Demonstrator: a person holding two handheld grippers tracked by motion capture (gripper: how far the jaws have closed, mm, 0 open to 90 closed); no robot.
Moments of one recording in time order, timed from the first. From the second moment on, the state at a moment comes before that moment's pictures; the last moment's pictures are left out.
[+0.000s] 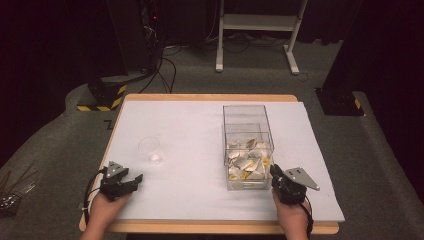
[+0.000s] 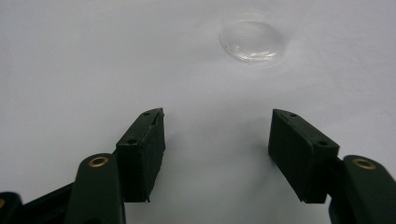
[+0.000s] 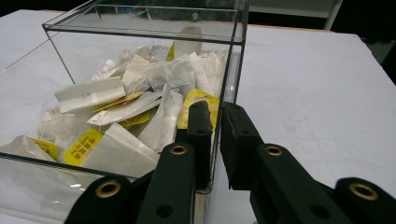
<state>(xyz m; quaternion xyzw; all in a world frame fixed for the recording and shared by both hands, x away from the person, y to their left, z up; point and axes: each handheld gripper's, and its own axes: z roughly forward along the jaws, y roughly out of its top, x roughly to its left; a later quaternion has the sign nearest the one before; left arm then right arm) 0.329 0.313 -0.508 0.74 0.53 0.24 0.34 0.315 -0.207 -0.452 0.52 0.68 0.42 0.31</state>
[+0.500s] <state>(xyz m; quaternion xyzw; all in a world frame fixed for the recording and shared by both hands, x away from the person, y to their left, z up) 0.329 0.313 -0.508 0.74 0.53 0.24 0.34 0.301 -0.209 -0.452 0.51 0.68 0.42 0.31</state>
